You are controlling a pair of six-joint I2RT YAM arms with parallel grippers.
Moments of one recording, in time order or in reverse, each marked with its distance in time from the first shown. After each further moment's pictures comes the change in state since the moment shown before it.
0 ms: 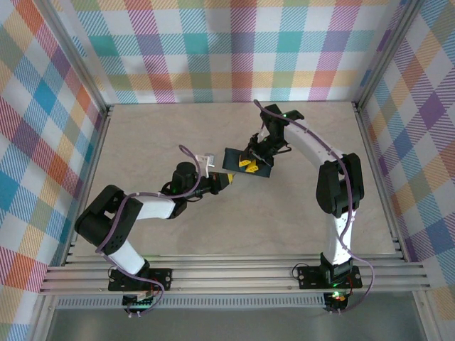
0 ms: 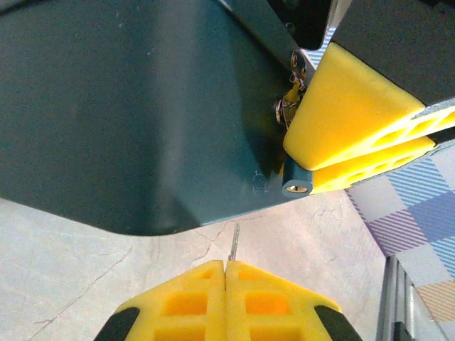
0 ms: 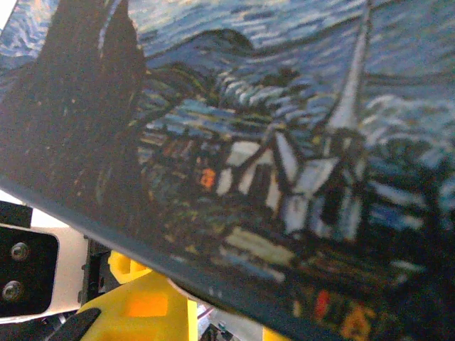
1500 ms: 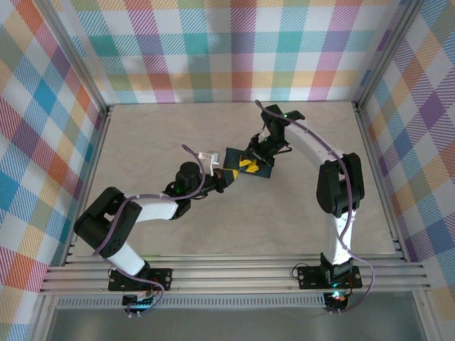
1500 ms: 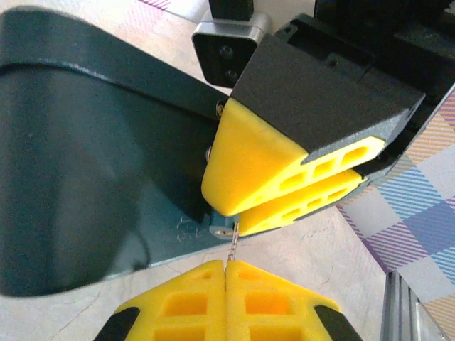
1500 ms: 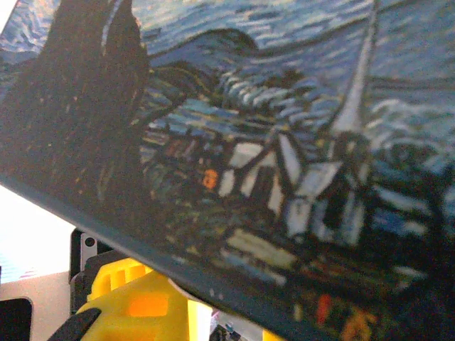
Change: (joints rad) left arm -0.068 -0.016 0.031 0.039 -0.081 0.016; right arm -0.005 0.000 -0.010 0.008 -0.005 0.024
